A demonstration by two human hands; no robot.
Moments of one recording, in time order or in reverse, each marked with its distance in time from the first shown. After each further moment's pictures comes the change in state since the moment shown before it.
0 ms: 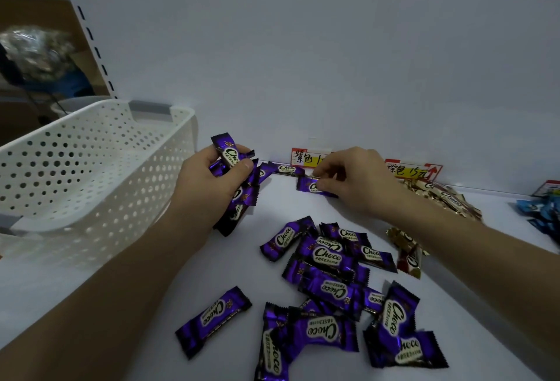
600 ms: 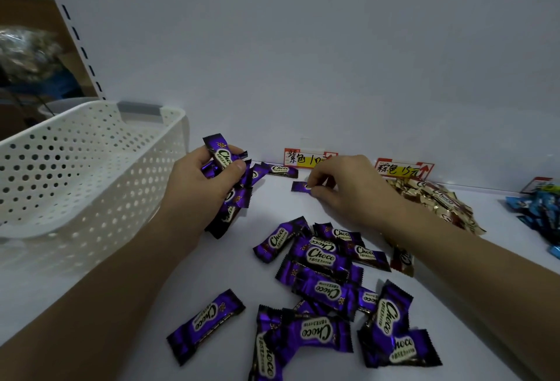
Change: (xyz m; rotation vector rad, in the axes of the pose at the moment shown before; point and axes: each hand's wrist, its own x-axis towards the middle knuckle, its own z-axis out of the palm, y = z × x) left_hand 0.001 -0.001 -0.001 0.020 -0.016 0.013; right_hand -0.008 0.000 0.008 -0.136 -0.004 -0.112
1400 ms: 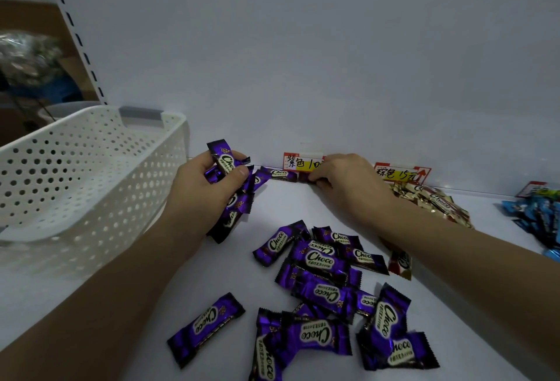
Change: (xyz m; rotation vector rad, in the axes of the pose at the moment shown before) left_hand 0.000 -0.002 0.001 0.002 -0.013 0.018; right_hand 0.012 0.008 0.006 -0.165 0.084 -0.066
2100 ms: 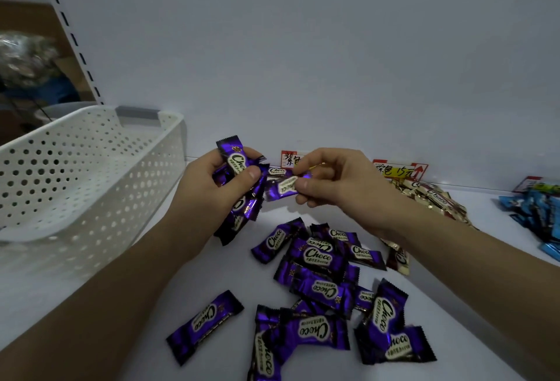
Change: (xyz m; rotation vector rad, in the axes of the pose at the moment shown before) left_hand -0.009 0.005 0.004 -0.034 -0.173 0.124; right_hand -0.023 -0.035 -0.036 1.229 -0.120 0.348
